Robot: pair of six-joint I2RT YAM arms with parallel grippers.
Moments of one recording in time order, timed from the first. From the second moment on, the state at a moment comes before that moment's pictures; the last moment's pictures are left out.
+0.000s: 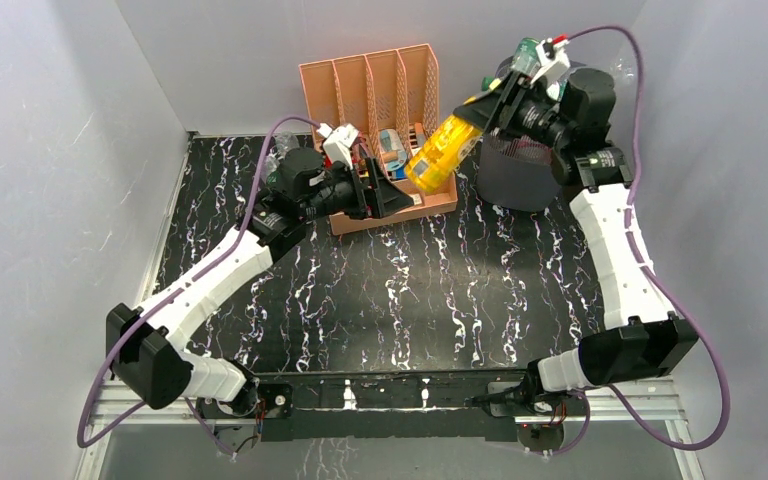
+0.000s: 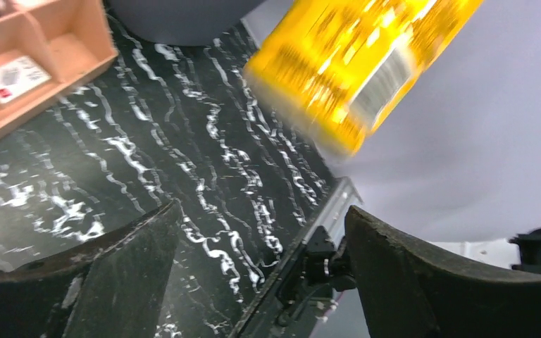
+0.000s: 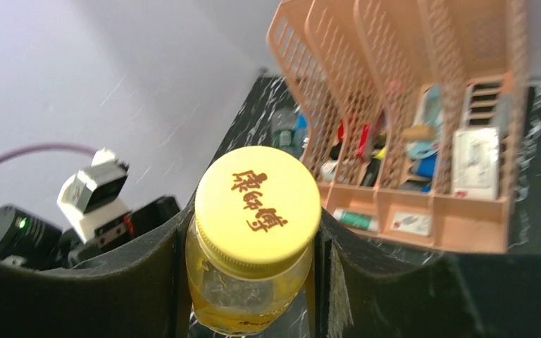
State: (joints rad) left arm -0.63 1.36 1.22 -0.12 0.42 -0.70; right arm 0.18 1.40 1.60 -0.32 -0.63 0.61
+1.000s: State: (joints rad) left arm -0.53 1.29 1.25 -0.40 0.21 -0.58; right arm 0.08 1.39 1.80 -0.21 0.57 0.07
